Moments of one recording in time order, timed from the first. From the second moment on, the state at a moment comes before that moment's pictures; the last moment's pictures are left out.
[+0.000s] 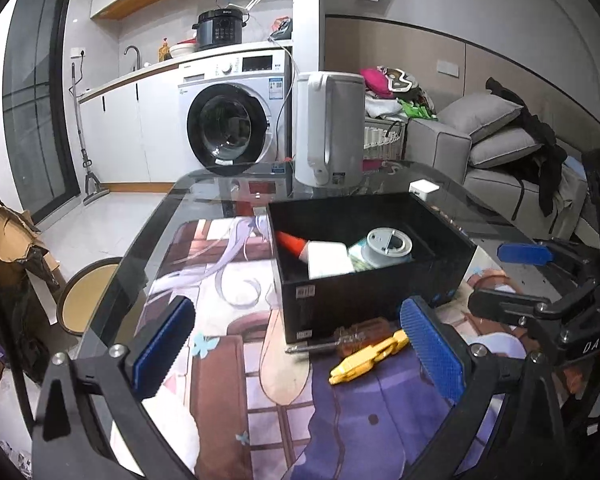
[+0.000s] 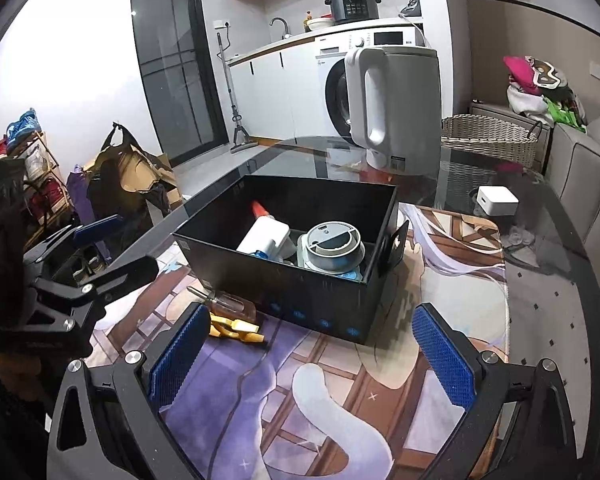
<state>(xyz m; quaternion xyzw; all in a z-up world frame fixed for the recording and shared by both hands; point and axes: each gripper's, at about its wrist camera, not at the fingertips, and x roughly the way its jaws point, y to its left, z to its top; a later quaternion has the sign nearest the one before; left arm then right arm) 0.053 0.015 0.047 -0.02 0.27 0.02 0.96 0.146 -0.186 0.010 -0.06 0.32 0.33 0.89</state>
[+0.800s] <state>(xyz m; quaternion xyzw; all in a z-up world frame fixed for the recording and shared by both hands) 0.048 0.032 0.023 -0.04 0.30 0.04 0.95 0.144 -0.154 -0.019 -0.09 0.35 0.32 0.87</state>
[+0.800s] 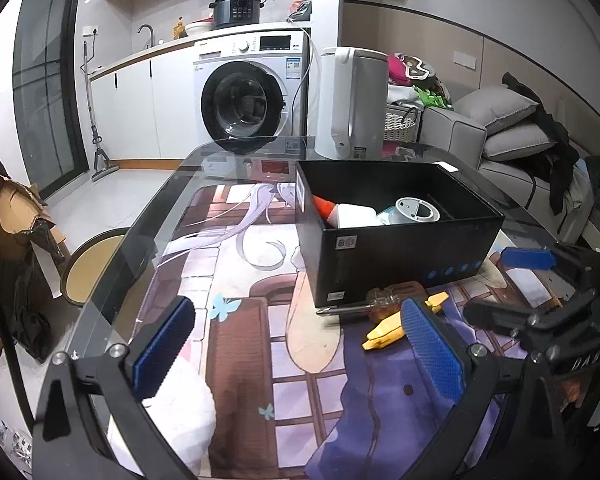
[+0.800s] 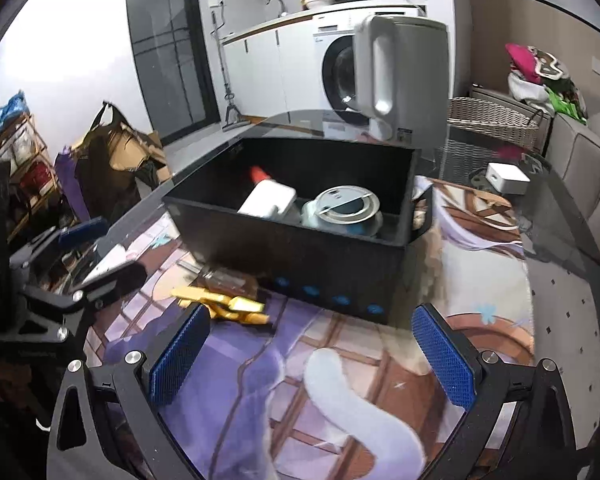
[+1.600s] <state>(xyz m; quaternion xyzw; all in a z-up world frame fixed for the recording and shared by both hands) 0.031 0.071 0.017 -0.10 0.29 0.07 0.95 0.137 -0.083 -0.045 -0.13 0.40 0.31 0.85</state>
